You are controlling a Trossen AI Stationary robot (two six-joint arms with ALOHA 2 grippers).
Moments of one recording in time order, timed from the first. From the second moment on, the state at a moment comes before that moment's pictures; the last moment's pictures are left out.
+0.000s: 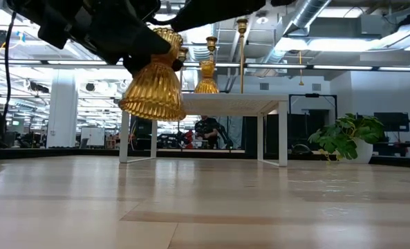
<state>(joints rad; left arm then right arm) -0.28 1.29 0.61 0.47 0.10 -0.12 0.44 1.85 1.34 -0.16 0.45 -0.27</state>
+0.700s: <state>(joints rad) -0.28 1.29 0.61 0.48 0.16 -0.20 0.43 1.85 1.35 -0.19 0.44 -0.24</state>
